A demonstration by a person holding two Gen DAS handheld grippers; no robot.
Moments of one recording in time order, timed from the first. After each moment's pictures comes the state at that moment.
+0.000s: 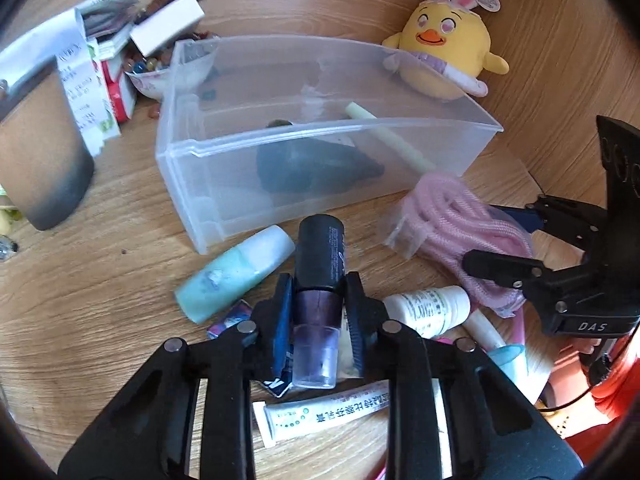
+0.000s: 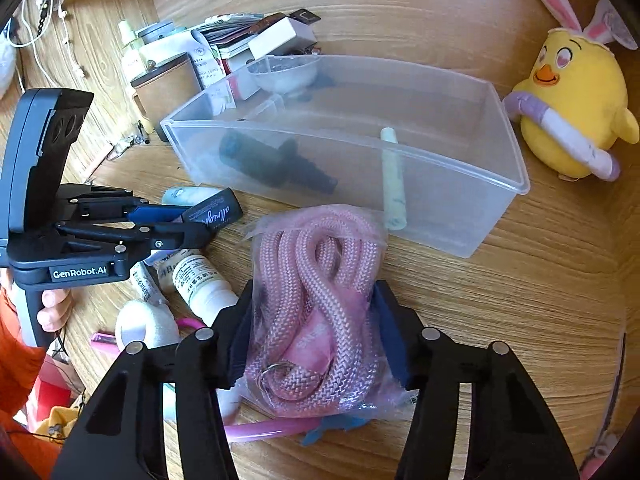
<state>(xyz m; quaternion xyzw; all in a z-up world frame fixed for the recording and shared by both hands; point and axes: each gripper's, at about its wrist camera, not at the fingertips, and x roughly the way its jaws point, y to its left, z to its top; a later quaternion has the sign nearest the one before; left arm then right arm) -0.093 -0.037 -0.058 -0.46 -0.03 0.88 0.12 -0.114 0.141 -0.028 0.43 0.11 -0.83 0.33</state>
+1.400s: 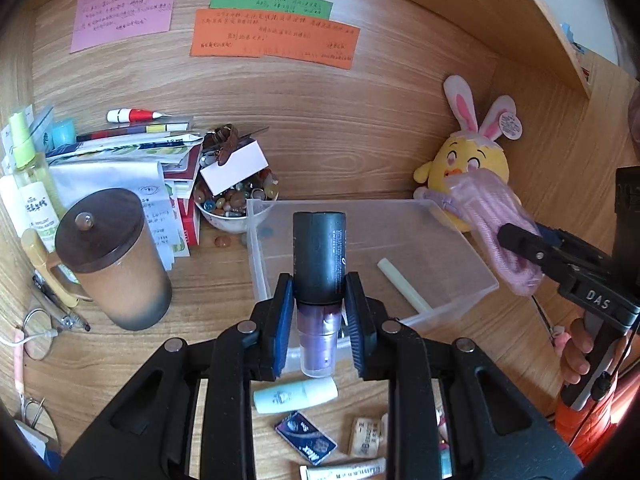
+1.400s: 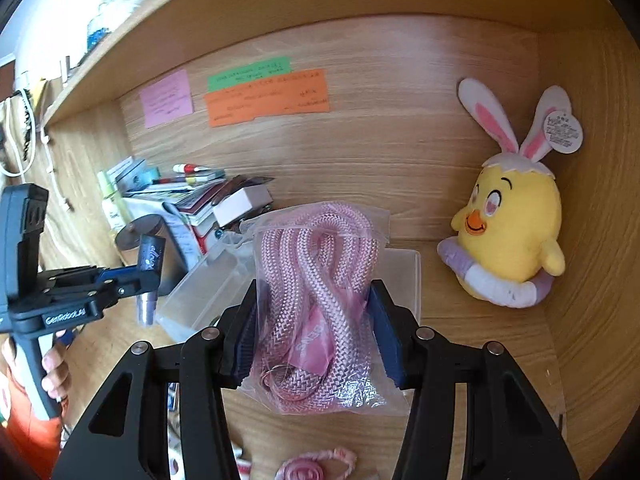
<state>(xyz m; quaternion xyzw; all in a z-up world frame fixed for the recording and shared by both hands) -0.117 -0.070 0.039 -0.34 -0.07 0.94 0.08 -0.161 0.147 0.080 0.29 0.02 -0.91 0.28</state>
